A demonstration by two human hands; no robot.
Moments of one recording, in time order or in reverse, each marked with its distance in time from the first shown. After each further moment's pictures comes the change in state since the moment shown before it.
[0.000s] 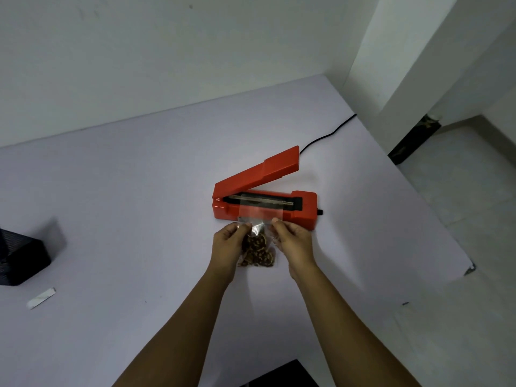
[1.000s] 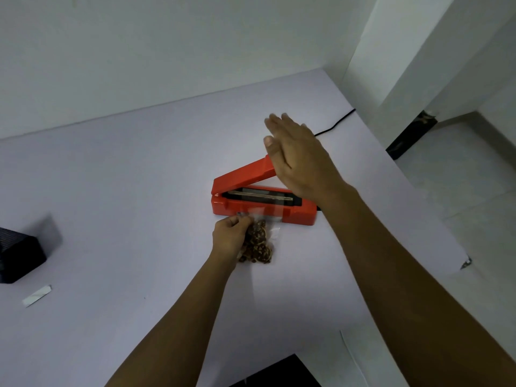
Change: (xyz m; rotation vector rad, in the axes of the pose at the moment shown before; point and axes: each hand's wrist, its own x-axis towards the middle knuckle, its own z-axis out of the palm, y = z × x) left_hand 0.013 0.015 0.007 0.115 0.112 -0.153; right_hand 0.003 -0.152 0.011 -1.144 -0.171 -0.974
